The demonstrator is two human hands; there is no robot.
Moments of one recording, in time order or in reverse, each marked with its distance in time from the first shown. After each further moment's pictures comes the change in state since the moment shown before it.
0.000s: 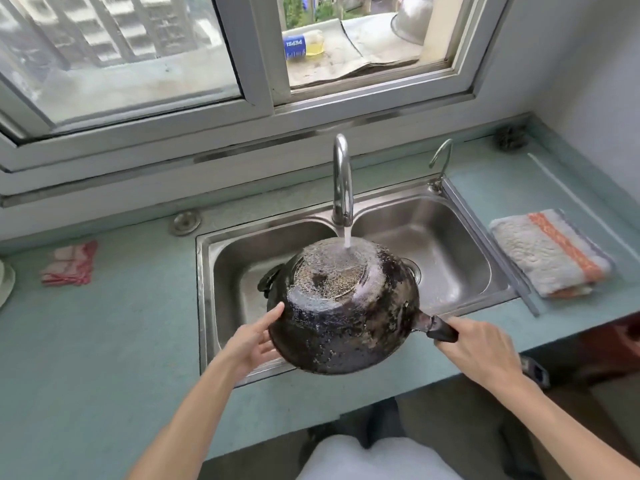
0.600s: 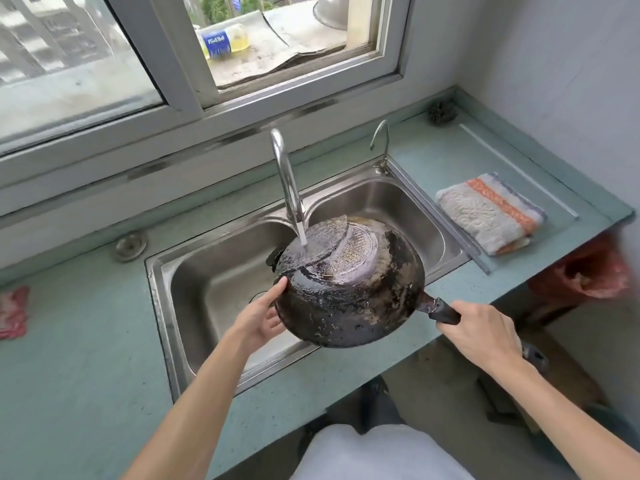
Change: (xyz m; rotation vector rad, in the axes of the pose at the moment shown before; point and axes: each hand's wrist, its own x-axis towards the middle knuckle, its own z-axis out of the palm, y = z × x) left_hand 0.041 0.025 0.070 0.014 -0.111 -0.029; right_hand -0.037 0.036 -0.003 0.078 0.075 0.279
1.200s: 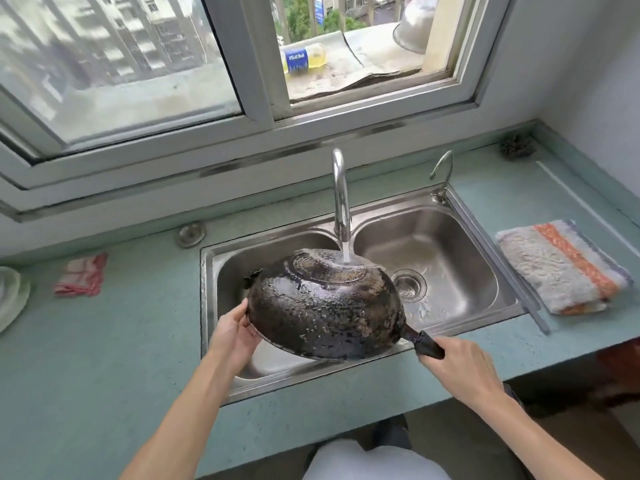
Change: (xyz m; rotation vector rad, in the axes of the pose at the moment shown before) left_hand -0.042 0.007 -0.067 -0.497 0.197 0.232; right_hand 0.032 -0.052 0.029 0.187 -0.234 -0.208
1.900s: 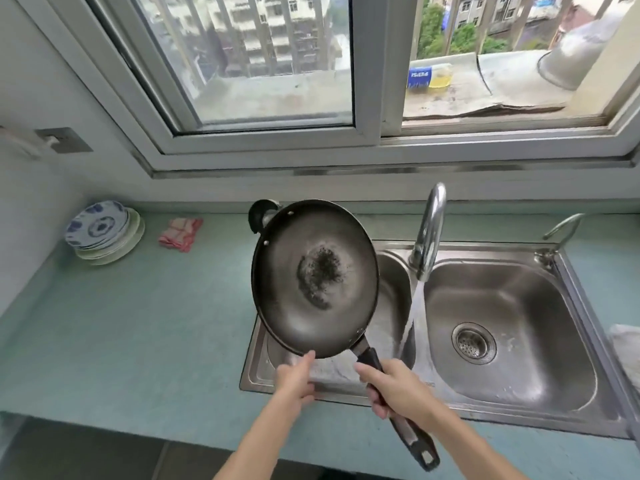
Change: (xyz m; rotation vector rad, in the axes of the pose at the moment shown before) left_hand -0.023 -0.068 -0.004 0.268 0.477 -0.134; right_hand 0.040 -0.144 0.037 0.688 -0.805 -0.108
